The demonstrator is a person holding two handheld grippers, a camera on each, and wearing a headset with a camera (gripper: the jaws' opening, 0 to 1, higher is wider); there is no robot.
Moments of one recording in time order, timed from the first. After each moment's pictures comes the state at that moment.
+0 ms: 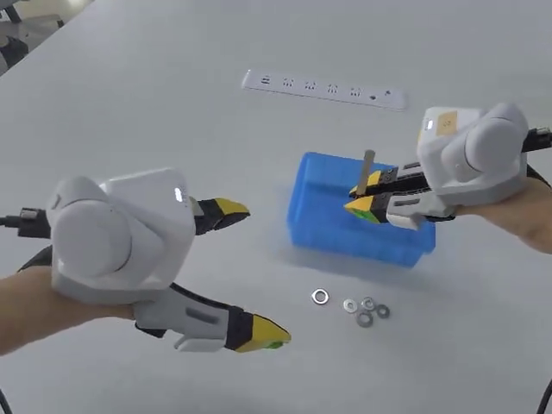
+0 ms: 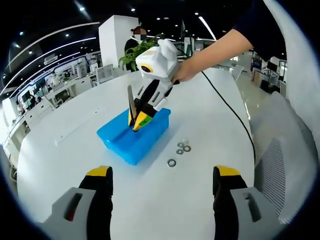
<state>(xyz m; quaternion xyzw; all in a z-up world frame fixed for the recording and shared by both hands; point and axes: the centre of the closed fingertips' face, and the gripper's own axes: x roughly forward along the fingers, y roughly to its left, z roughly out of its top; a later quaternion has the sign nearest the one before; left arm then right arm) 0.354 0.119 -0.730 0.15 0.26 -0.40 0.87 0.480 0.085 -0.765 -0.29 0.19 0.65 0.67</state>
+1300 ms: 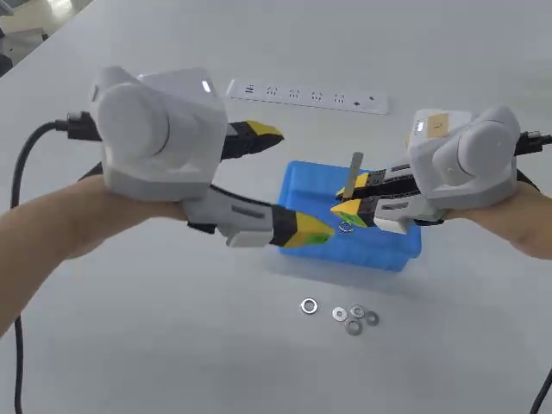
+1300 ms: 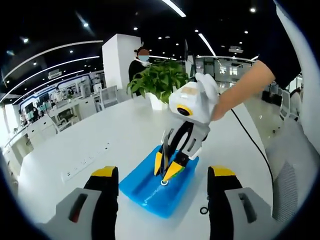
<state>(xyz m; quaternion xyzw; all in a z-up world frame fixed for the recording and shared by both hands) 0.460 0.089 -0.659 0.12 0.15 -0.41 0.89 0.477 0.088 -0.743 -0.27 0.17 0.65 0.68</state>
